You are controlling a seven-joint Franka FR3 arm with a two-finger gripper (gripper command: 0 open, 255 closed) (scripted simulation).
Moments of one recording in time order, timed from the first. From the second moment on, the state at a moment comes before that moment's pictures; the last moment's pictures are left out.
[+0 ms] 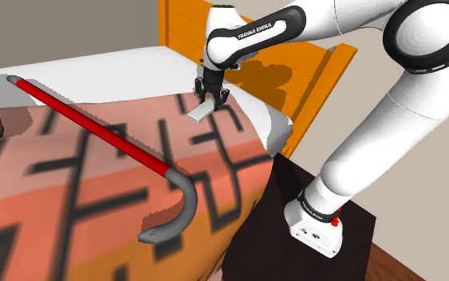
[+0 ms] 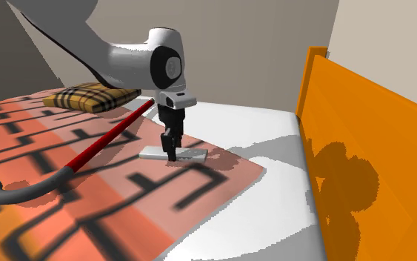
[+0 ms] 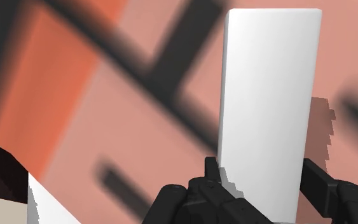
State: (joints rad) arm -0.23 0.00 0.26 -2.18 -0.01 2.17 1.43
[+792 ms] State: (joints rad) arm -0.23 0.06 0.26 -2.23 -0.03 2.27 1.45
